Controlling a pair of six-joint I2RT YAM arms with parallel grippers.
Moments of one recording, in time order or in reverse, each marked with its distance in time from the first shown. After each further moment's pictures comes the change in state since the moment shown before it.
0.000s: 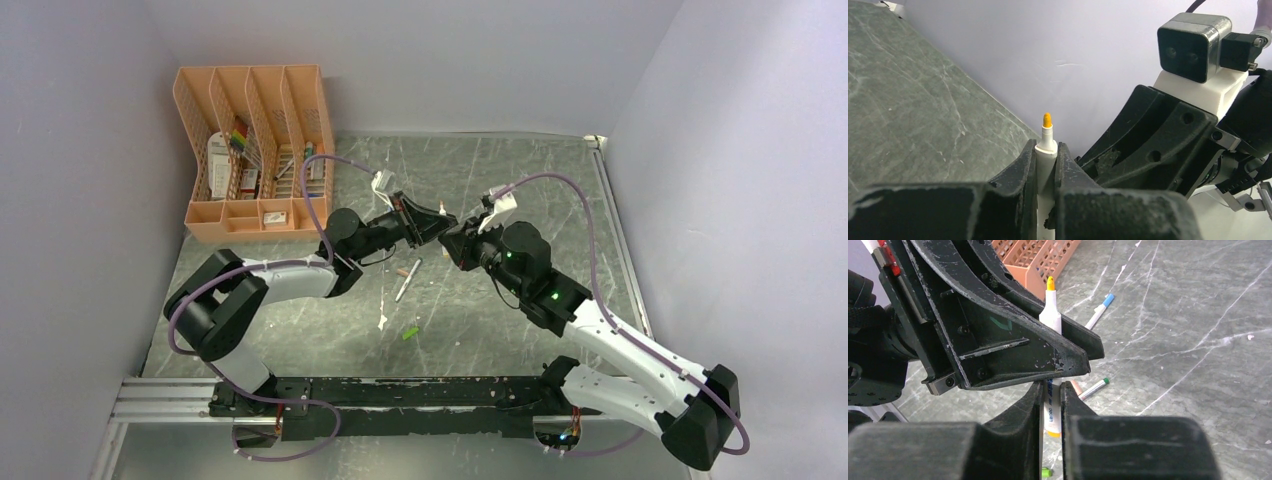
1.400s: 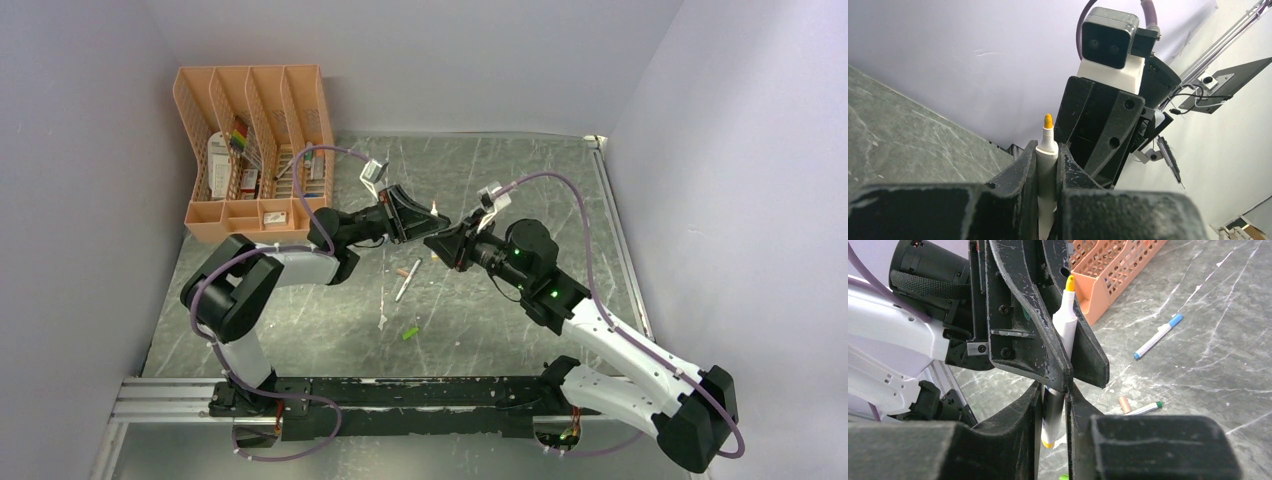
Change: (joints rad) left arm 0.092 0.119 0.043 0.376 0.334 -0.367; right arm -0.052 0.011 -0.030 0.165 -0.309 0.044
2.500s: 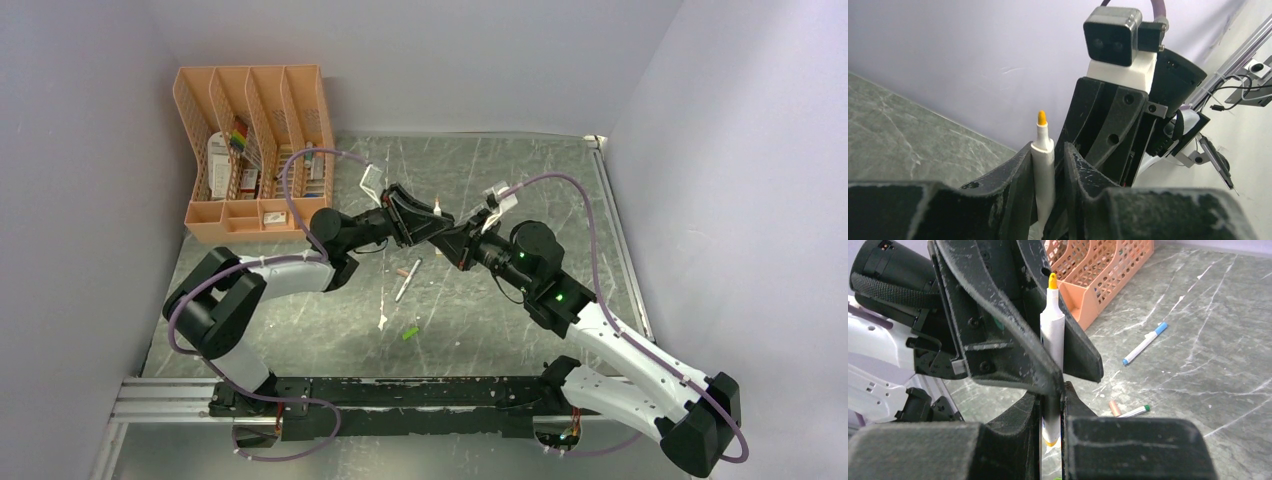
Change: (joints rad) left arm -0.049 -0.116 -0.020 -0.148 -0.108 0.260; right arm 0.005 -0.038 0.007 -0.024 0.059 -0.031
